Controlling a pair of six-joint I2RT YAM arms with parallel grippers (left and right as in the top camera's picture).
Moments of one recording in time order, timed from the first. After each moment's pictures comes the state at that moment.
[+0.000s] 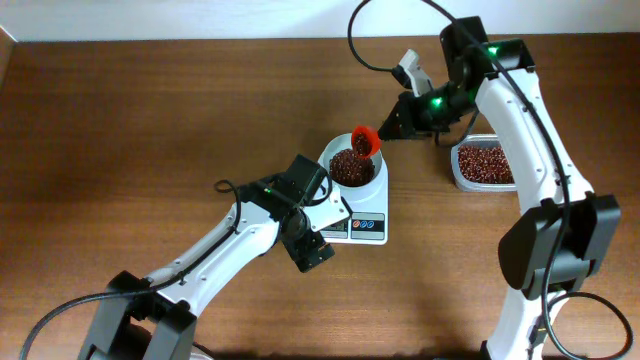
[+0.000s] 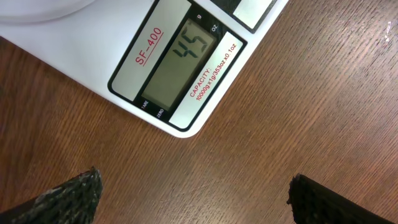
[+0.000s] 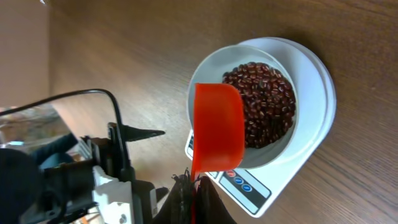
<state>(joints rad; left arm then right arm) -0.55 1.59 1.00 -0.77 0.12 0.50 0.18 2.05 1.97 -1.33 -0.70 -0.08</state>
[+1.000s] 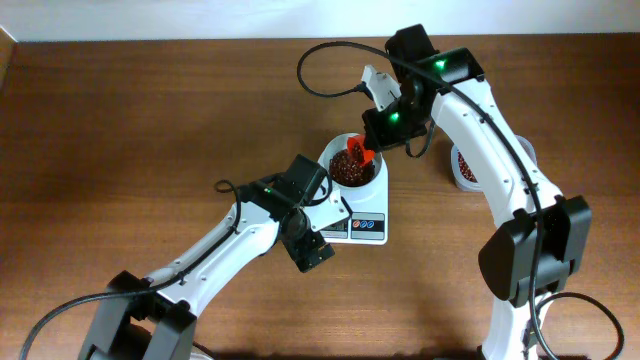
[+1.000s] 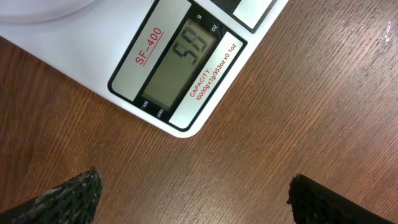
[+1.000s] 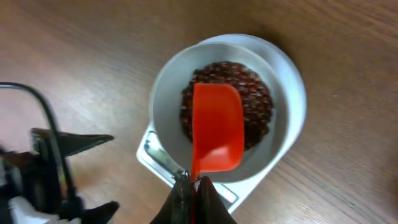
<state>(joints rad) -0.55 1.59 1.00 -0.77 0.12 0.50 0.34 2.05 1.97 -1.27 -0.39 -0.05</state>
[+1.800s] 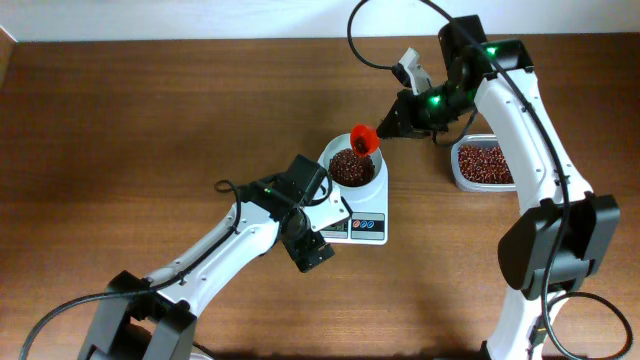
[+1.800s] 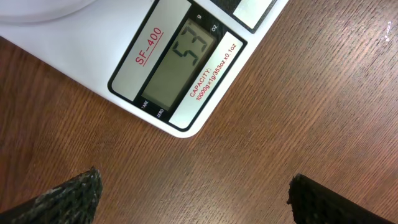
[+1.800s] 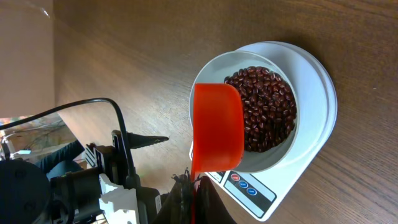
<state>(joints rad) -0.55 1.59 1.00 -0.77 0.12 0.50 0.17 2.05 1.97 -1.30 -0.72 -0.03</state>
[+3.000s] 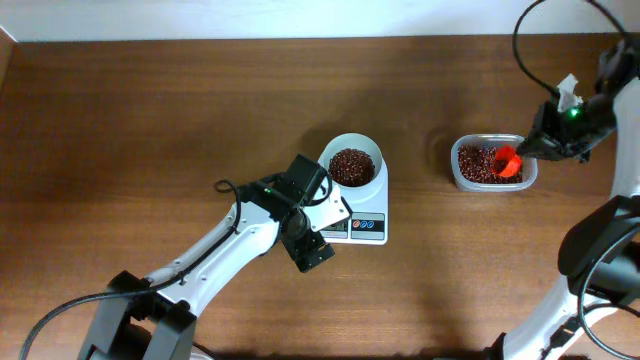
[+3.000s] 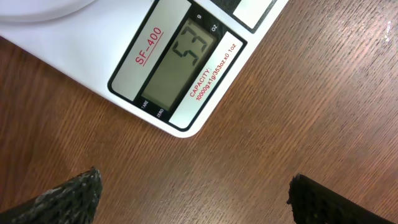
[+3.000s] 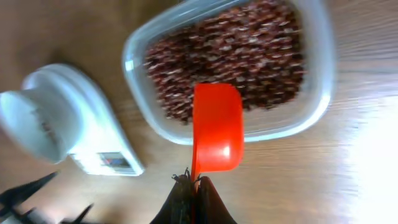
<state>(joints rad) -0.55 1.59 1.00 -0.77 0.12 0.50 -0.33 2.05 1.97 -1.55 -0.37 0.03</state>
